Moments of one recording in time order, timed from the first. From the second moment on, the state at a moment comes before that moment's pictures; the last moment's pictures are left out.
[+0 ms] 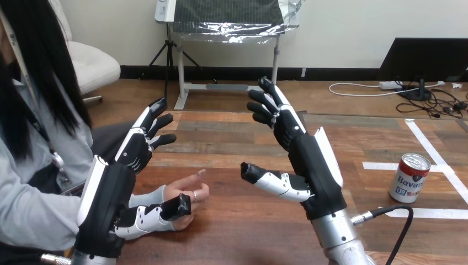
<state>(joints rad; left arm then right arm) 0.04 0.23 0.02 0.47 -0.07 -1.09 -0.21 -0.30 -0.05 0.08 0.88 -0.10 -1.12 0.07</state>
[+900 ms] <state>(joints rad) 0.04 0.23 0.04 0.47 -0.05 -1.09 -0.22 -0.30 -0.05 0.05 0.90 -0.09 -1.12 0.07</state>
